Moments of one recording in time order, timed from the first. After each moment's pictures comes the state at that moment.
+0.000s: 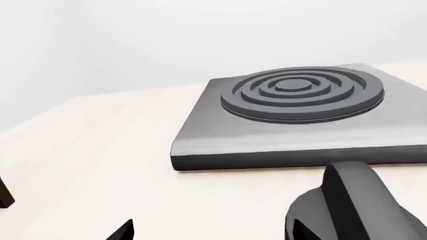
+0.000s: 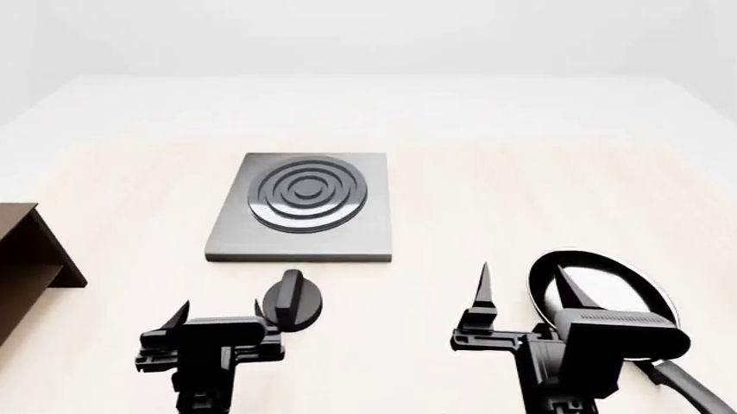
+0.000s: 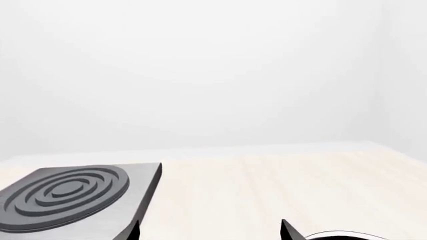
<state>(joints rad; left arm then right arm) -0.16 -0.16 0.12 -0.22 -0.05 -0.02 -0.23 -0.01 0.20 -0.09 -0.47 0.23 0.28 0.22</state>
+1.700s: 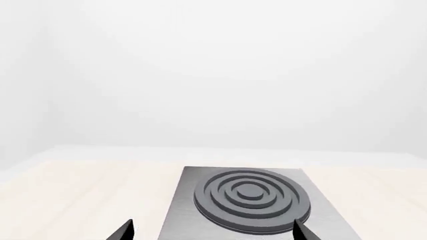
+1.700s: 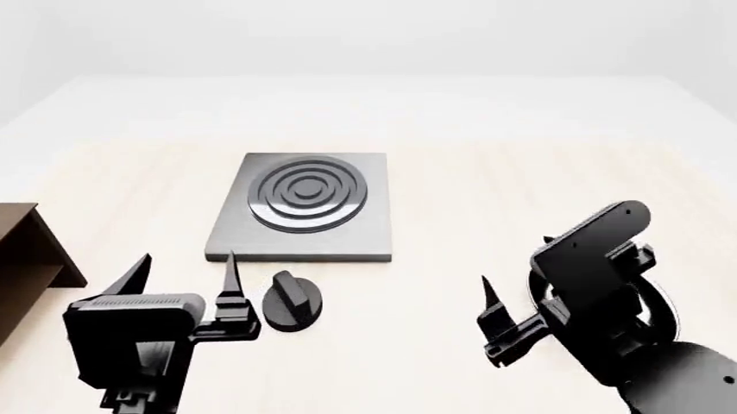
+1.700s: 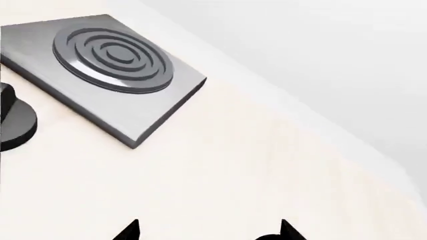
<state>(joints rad) -0.01 -0.28 0.01 0.56 -0.32 -0.40 -0.20 0.49 0.71 -0.20 -0.78 0.63 1.27 0.11</state>
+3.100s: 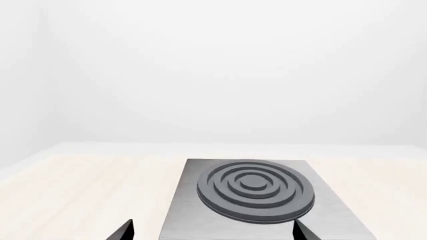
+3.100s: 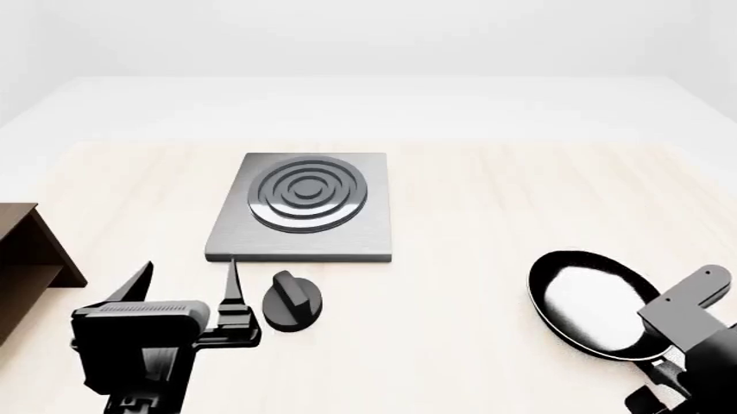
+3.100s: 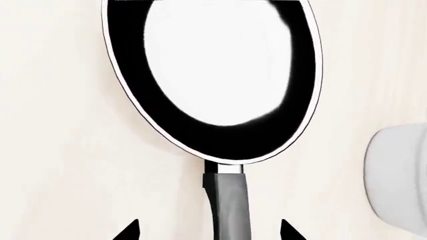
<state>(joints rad) 0.01 -0.30 0.03 0.52 -0.32 -0.36 -0.22 0.61 1.16 -0.50 -0.36 0.85 1.41 0.06</state>
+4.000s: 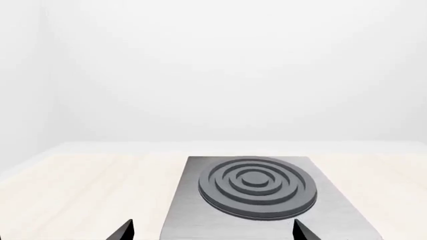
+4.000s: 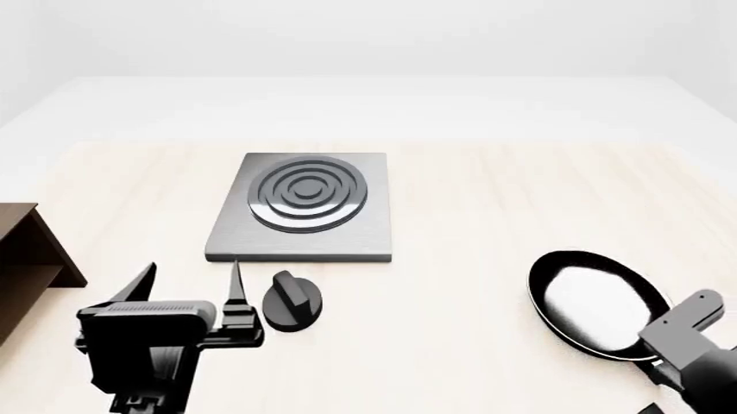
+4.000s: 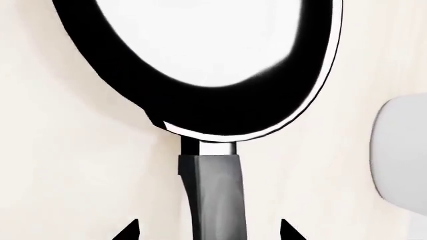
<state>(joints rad) 0.00 -0.31 0.06 0.50 -0.31 -0.35 -0.24 0.58 1.12 -0.67 -0.16 0.67 1.26 0.03</state>
